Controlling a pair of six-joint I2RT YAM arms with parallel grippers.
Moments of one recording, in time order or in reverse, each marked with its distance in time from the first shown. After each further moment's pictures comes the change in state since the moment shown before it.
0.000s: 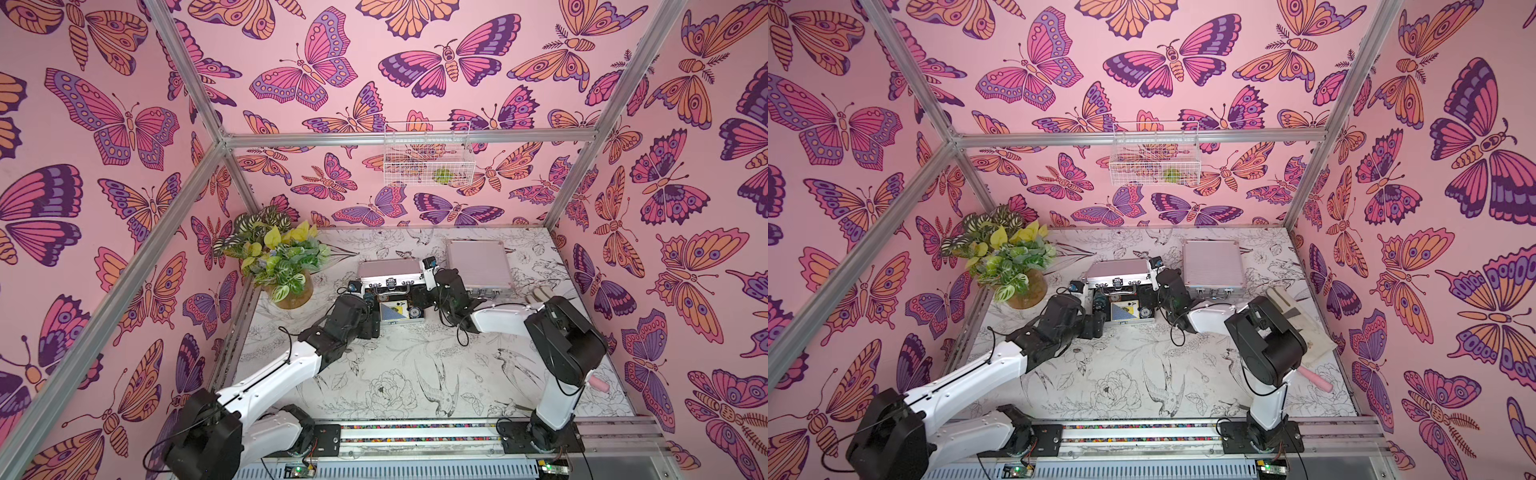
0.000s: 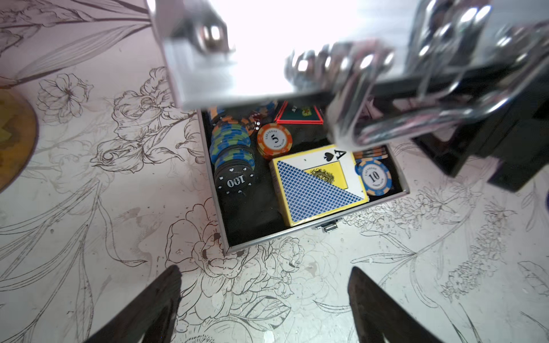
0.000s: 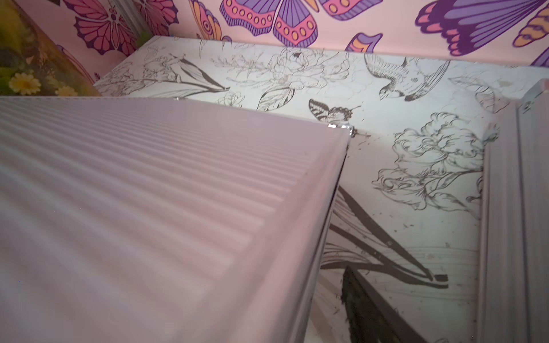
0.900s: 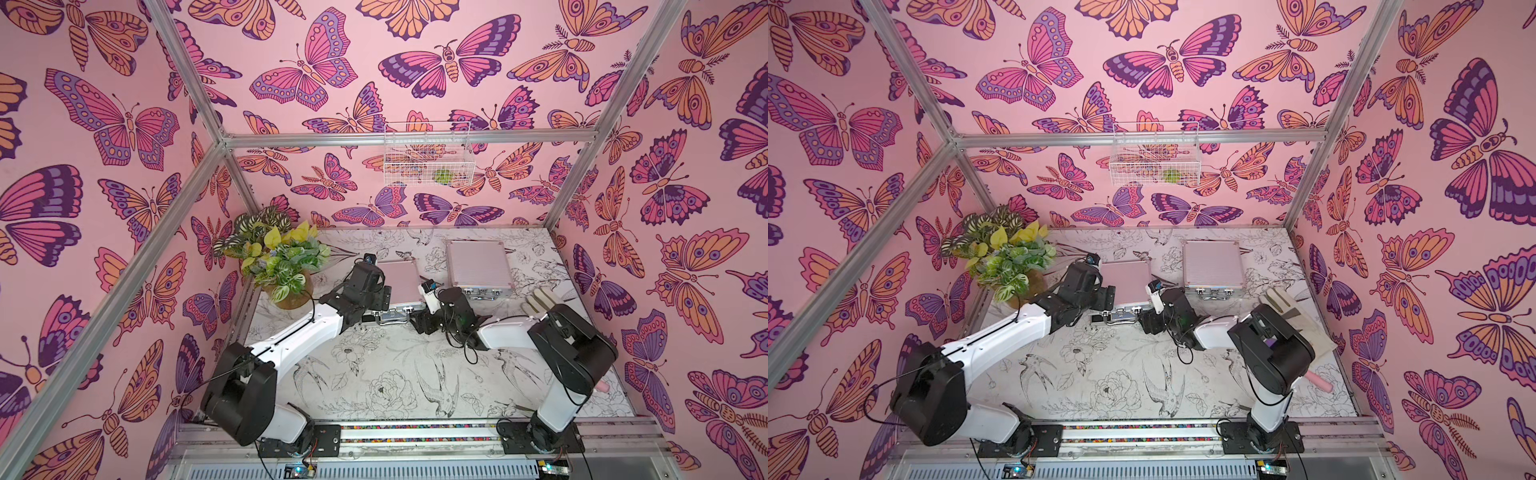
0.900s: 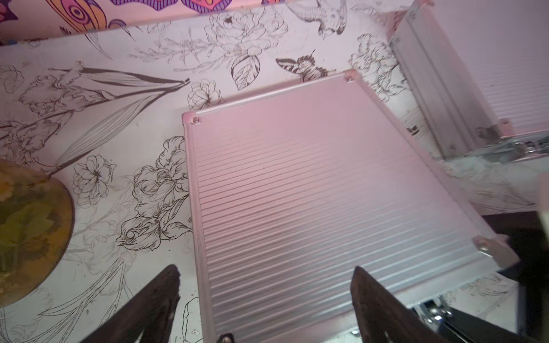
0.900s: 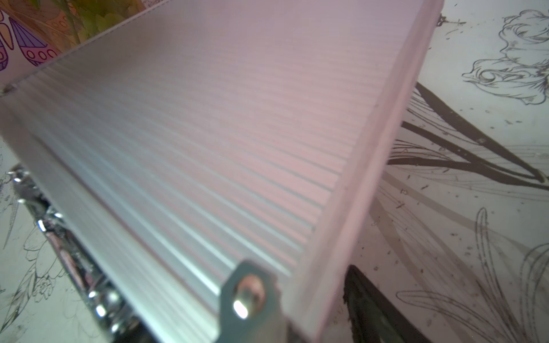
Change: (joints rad) left arm 0.035 0.365 0.339 -0.050 -0.067 0.118; right arm 0.033 -0.066 -0.184 0.003 -0.148 -0.006
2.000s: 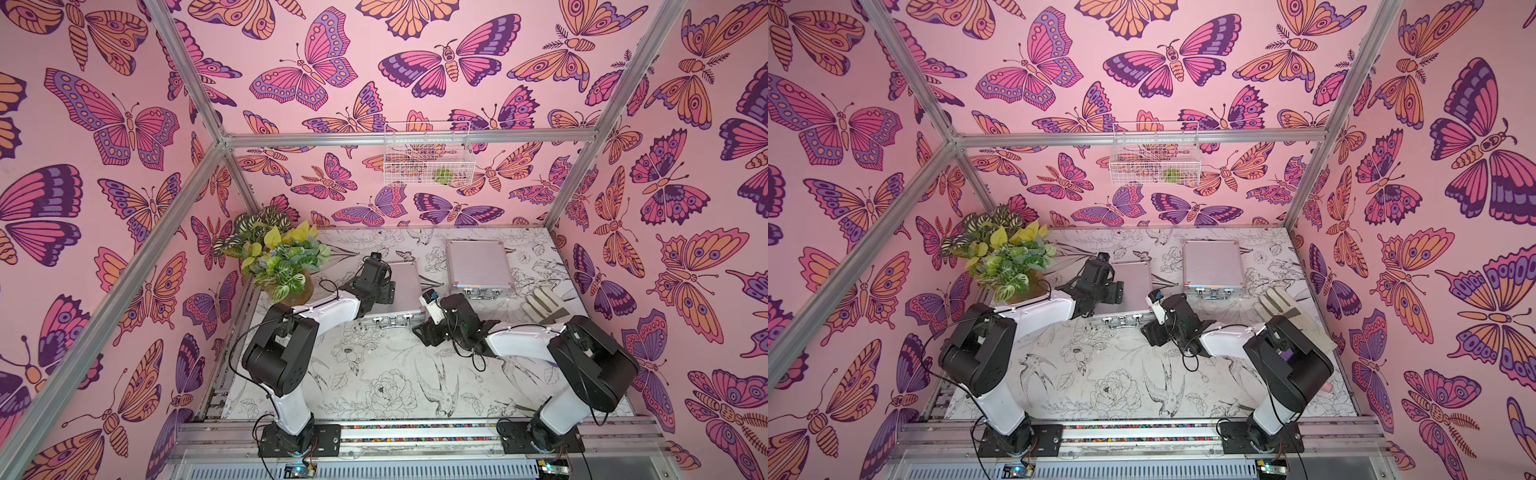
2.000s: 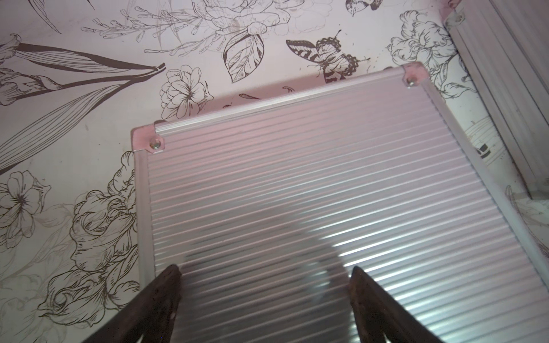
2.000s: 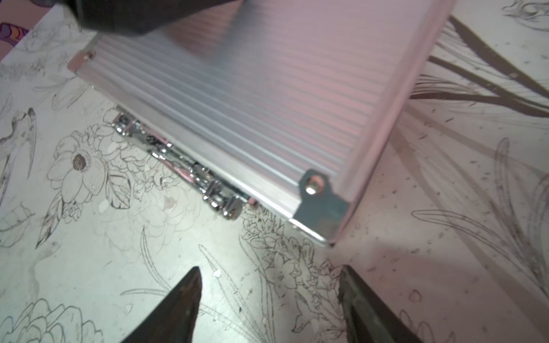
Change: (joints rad) left arm 0.038 0.278 0.063 0.199 0.029 -0.011; right arm 0.047 -0.126 -0.052 -0.202 -0.031 -0.030
